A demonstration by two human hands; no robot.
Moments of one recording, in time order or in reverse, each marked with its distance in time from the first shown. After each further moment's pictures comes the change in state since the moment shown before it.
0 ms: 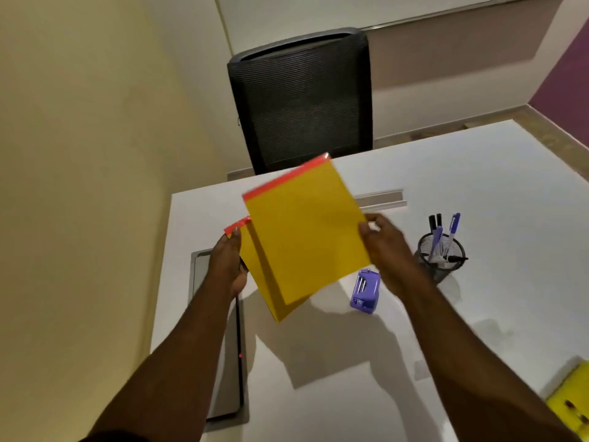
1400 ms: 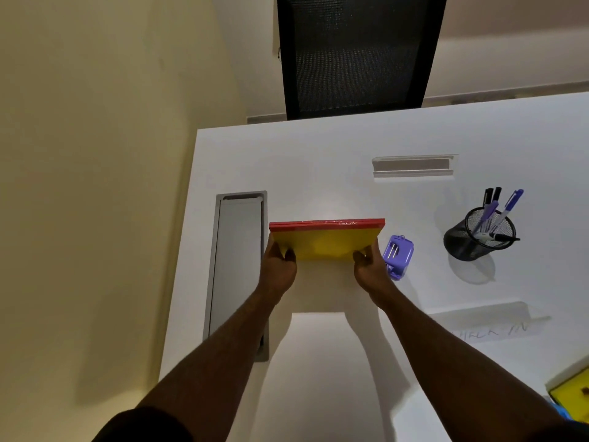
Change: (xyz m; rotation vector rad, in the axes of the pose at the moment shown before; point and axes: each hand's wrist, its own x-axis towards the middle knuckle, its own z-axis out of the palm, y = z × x) left_hand -0.057 -0.082 -0.039 0.669 0.020 0.120; right_hand -0.030 0.116 0.077 -0.340 -0.073 0.111
